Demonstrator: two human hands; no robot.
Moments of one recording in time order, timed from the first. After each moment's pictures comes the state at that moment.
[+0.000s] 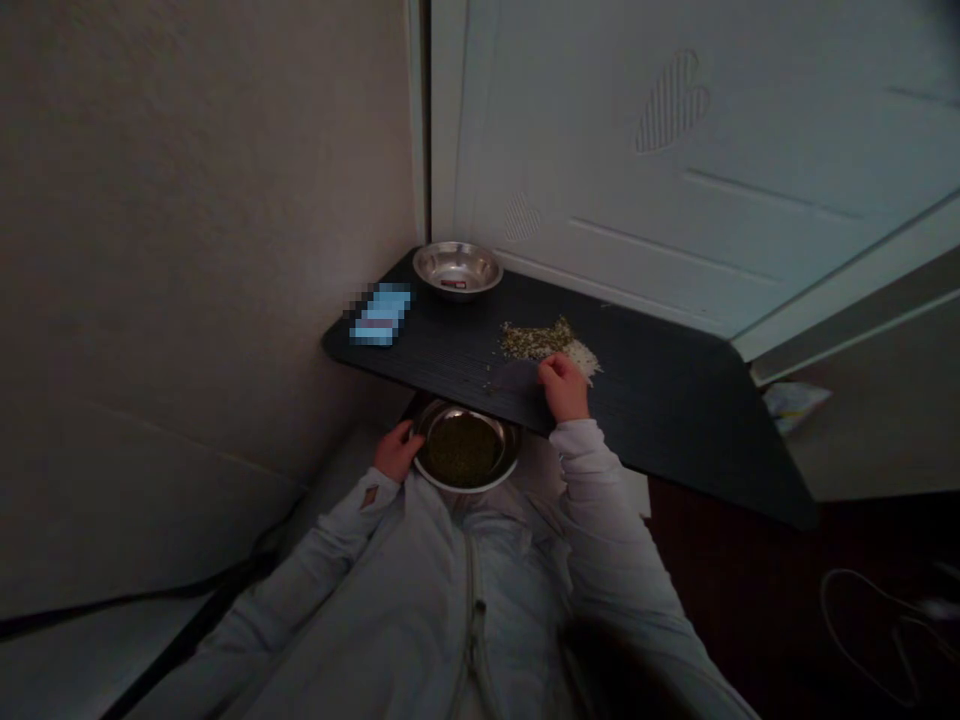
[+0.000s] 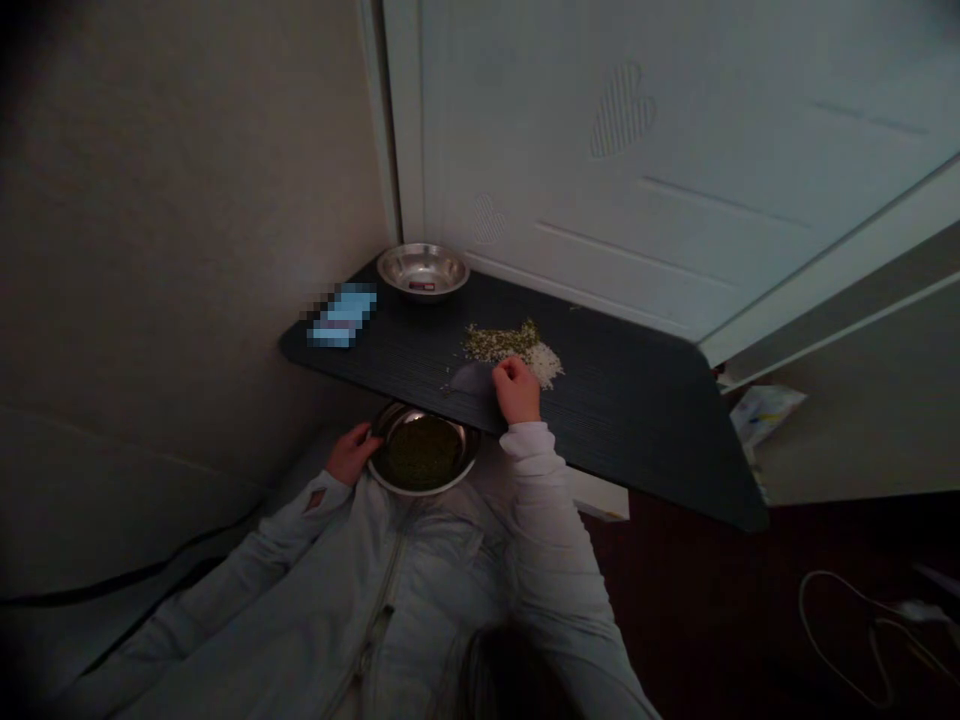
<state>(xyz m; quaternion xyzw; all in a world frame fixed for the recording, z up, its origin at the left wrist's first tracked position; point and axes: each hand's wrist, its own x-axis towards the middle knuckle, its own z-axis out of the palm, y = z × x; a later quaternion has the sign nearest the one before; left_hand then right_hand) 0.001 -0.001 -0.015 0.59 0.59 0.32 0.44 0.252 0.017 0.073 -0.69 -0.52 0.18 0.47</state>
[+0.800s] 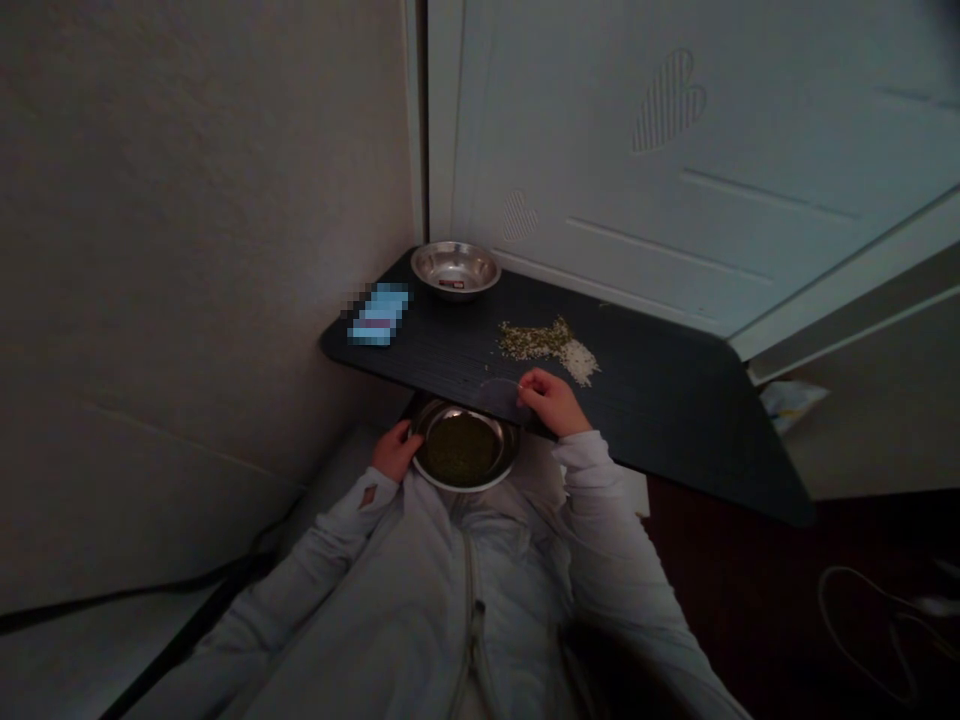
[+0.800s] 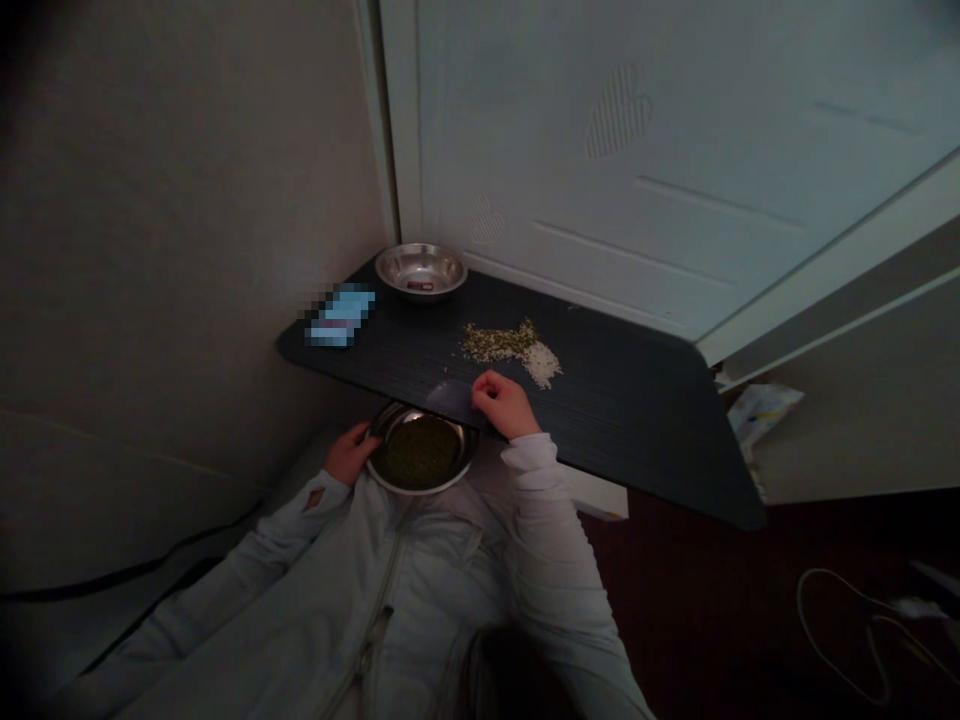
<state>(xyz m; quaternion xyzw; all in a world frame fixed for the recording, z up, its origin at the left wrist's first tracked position) 0.004 -0.002 -0.008 0.57 0.59 0.34 0.46 0.245 -0.001 0.075 -0.59 -0.62 0.34 0.39</state>
